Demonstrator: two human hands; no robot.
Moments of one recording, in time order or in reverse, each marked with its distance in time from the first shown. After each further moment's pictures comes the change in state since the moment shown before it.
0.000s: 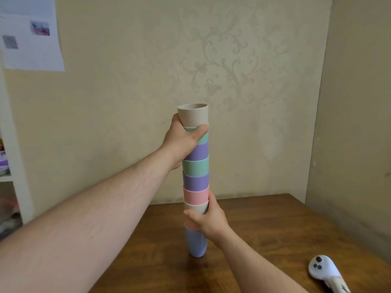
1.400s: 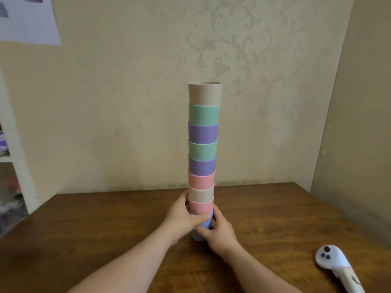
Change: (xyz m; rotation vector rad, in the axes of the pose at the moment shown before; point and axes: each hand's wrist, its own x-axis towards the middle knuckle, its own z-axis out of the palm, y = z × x) left_hand -0.126 -0.205 -0.004 0.054 -0.181 -0.360; right_hand -0.025 0.073 0.003 -0.134 -0.100 0.144
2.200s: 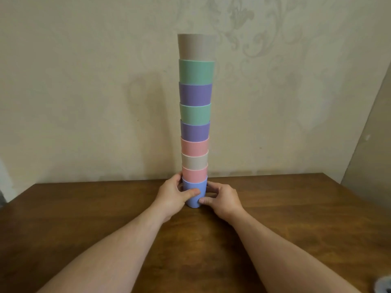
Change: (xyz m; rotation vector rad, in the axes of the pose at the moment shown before) left_hand 0.138 -0.074 -0.029 0.091 0.056 -0.090; right_hand 0.150 0.014 -0.004 -0.164 -0.064 -0.004
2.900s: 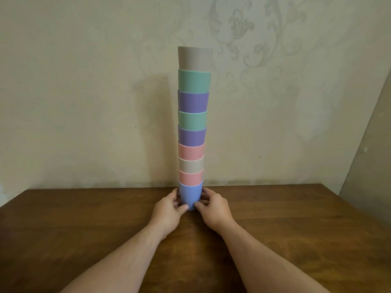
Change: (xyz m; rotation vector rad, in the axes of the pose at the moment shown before) left_hand 0.007 -0.031 0.009 0.107 0.065 -0.086; right_hand 0.015 -0.004 0.019 -0.080 0.064 0.042
